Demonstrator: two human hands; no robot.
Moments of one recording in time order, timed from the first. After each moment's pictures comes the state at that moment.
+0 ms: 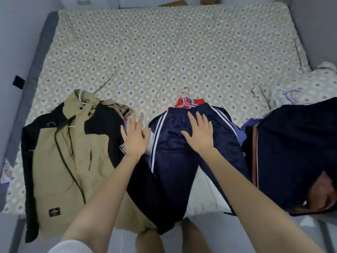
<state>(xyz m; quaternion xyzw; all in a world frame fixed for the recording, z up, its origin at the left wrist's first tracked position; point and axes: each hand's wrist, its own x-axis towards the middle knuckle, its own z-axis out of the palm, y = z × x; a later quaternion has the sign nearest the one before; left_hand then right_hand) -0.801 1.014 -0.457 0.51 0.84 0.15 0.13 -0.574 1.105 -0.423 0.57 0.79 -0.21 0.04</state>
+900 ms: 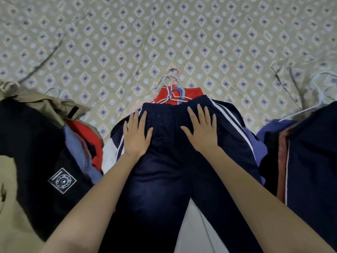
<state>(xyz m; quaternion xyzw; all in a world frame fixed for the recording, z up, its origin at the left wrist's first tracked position) -0.755 1.157 -0.707 0.56 0.81 0.09 0.17 -0.532 1.248 -0.678 0.55 0.81 -0.16 0.07</state>
